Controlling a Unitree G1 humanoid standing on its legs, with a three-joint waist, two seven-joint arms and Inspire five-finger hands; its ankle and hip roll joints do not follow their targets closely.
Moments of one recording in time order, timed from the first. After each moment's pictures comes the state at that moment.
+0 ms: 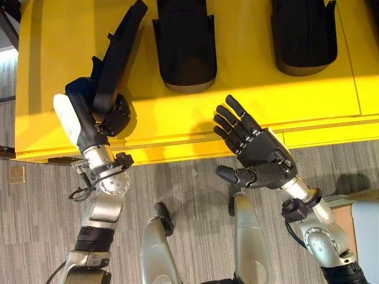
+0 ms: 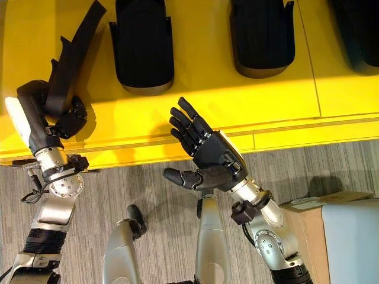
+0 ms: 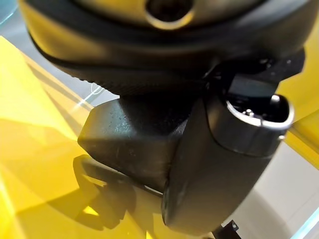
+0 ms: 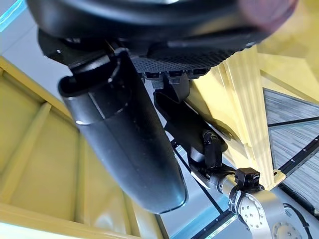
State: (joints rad) left arm -0.37 0.45 0.03 0.05 0.21 -0.04 0.69; right arm -0.09 -0.45 0.11 -0.32 0.89 0.00 0.47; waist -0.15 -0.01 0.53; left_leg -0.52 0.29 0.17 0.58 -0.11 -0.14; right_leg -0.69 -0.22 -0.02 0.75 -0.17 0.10
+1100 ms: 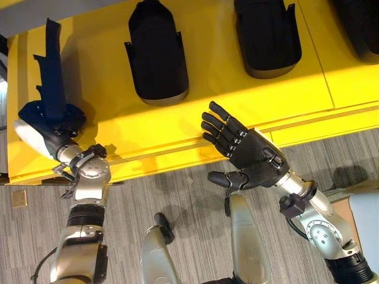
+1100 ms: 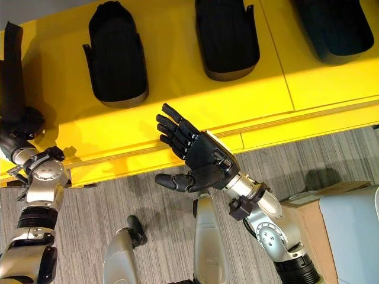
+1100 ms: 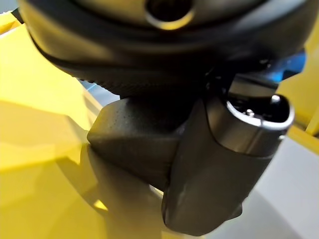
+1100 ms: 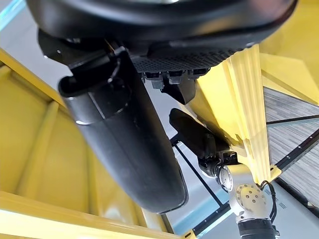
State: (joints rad) left arm -0.56 0.53 0.13 0.55 -0.12 -0.07 0.90; right arm -0.15 -0.52 0.14 -0.33 0.91 0.11 0.47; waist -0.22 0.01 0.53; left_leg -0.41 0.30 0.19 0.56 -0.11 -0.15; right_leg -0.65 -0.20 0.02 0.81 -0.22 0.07
